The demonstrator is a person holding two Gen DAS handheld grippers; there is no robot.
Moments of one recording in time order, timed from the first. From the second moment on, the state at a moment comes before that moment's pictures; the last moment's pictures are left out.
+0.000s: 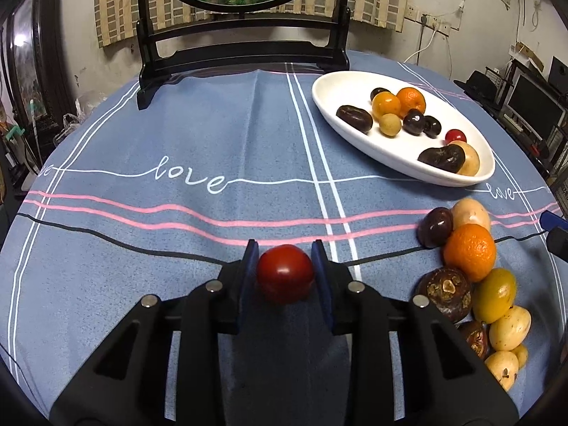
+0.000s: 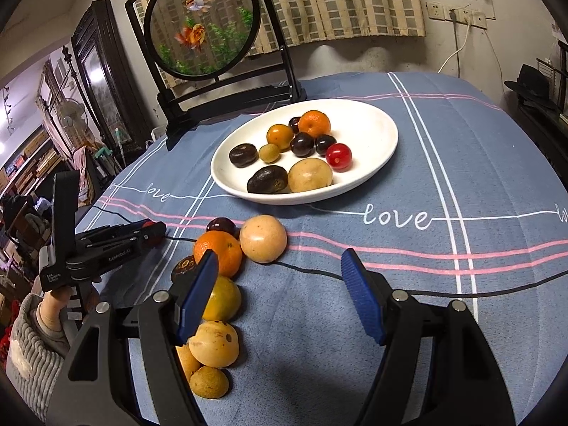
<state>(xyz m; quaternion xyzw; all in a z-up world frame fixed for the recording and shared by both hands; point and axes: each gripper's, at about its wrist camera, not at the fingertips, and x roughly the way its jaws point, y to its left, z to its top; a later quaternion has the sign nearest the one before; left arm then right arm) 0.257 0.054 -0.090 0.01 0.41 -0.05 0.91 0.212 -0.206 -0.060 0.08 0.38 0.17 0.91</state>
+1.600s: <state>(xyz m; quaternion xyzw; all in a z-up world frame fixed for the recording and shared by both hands) 0.211 0.025 -0.052 -0.01 0.39 -0.11 0.91 0.214 -0.207 -0.055 0.13 0.37 0.22 0.89</state>
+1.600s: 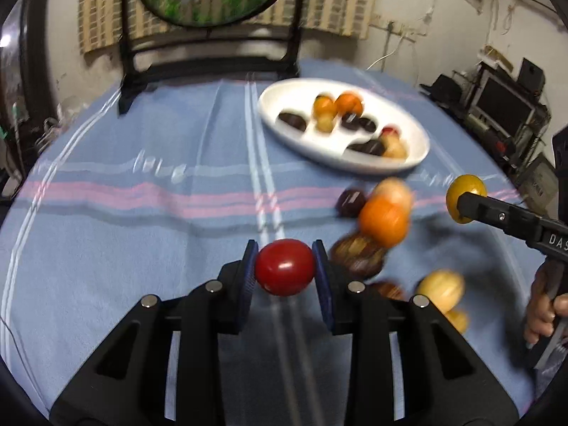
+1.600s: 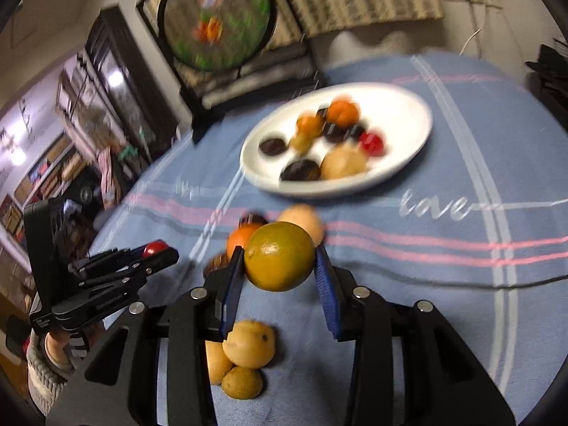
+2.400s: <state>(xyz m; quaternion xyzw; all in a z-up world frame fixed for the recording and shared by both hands) 0.358 -0.039 -0.063 0.00 0.40 -0.12 0.91 0.359 -0.211 -0.059 0.10 0.38 0.16 0.91</state>
